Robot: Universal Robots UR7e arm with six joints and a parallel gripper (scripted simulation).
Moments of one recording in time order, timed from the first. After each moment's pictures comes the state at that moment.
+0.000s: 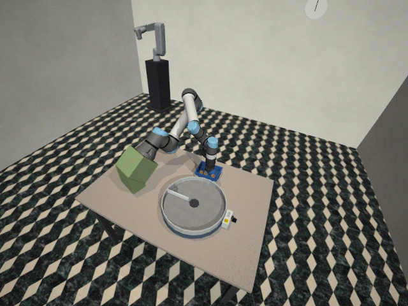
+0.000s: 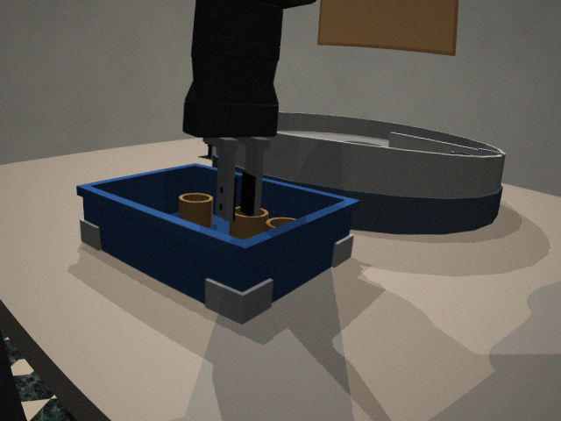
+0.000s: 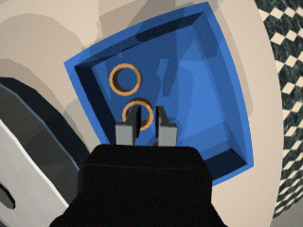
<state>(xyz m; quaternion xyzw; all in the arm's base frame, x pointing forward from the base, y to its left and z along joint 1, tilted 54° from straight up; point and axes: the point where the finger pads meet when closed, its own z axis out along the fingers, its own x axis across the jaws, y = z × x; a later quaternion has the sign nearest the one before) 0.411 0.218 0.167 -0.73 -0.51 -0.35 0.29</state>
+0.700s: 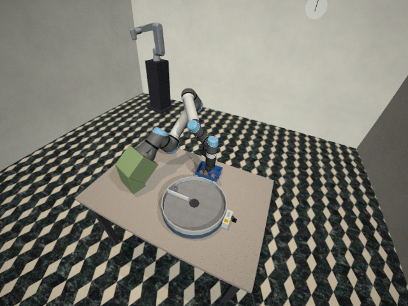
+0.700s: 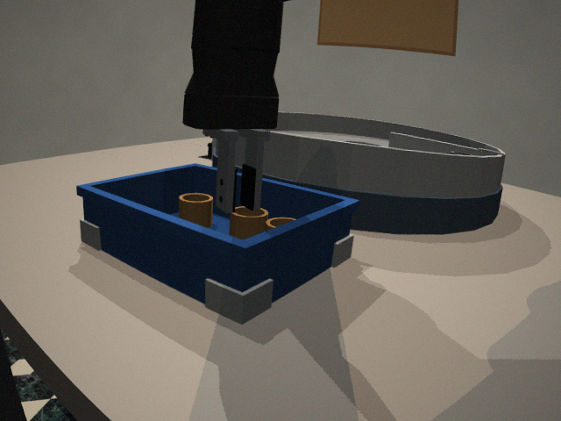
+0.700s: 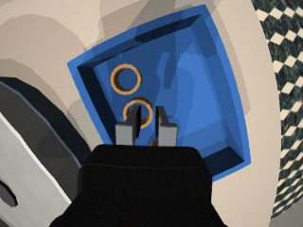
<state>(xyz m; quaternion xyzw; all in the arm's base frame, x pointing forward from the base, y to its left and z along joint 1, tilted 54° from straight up) 0.409 0.213 0.171 -0.73 -0.51 -0.35 0.29</state>
